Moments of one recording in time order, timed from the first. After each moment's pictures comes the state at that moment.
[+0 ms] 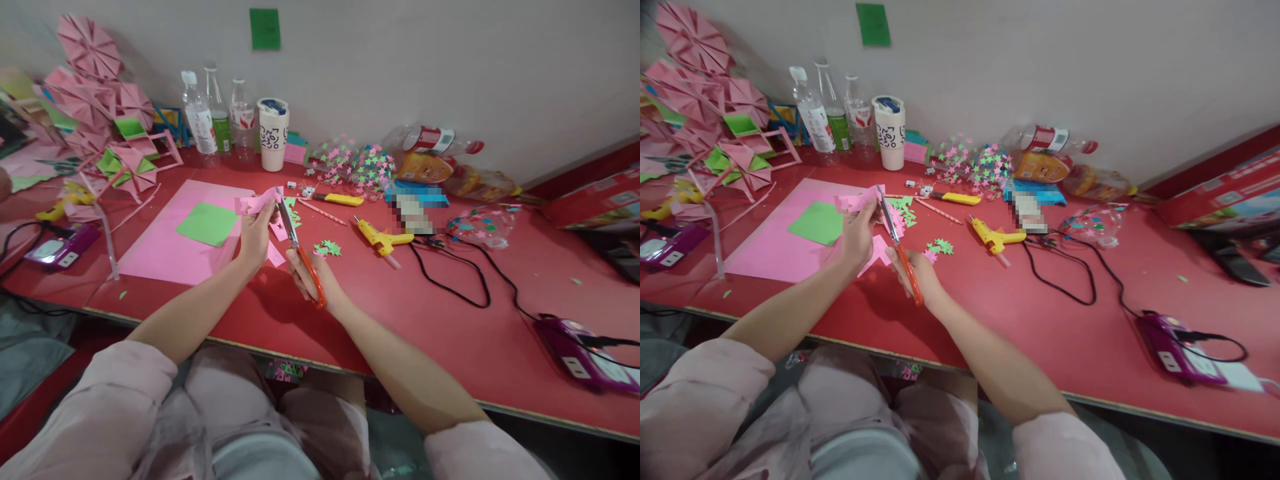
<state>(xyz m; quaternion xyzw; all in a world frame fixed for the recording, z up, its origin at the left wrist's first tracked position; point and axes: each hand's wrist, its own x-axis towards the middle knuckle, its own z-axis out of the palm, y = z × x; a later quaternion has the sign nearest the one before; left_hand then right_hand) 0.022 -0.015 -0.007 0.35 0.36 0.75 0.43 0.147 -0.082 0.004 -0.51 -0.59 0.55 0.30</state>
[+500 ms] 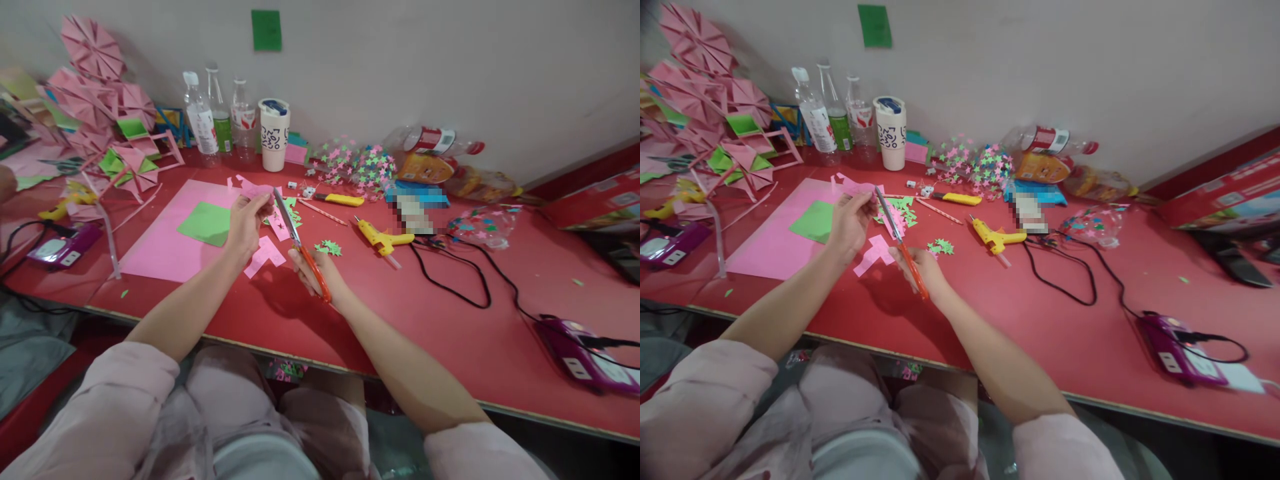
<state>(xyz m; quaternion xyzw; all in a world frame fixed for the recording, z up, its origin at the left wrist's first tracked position) 0.002 -0.007 0.010 0.33 0.37 0.72 0.48 0.153 -0.077 0.007 -0.51 -0.61 0.52 0.29</state>
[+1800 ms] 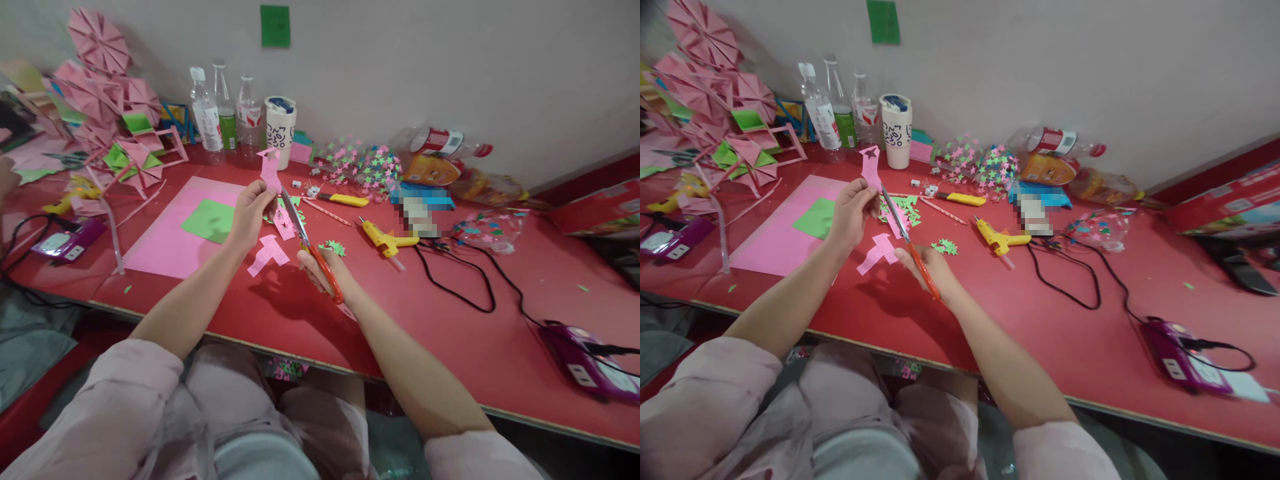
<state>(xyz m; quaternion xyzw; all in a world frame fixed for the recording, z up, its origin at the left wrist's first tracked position) -0.006 -0.011 0.021 0.44 0.38 0.68 0.45 0.167 -0.070 0.006 -0.50 -0.68 0.46 0.27</state>
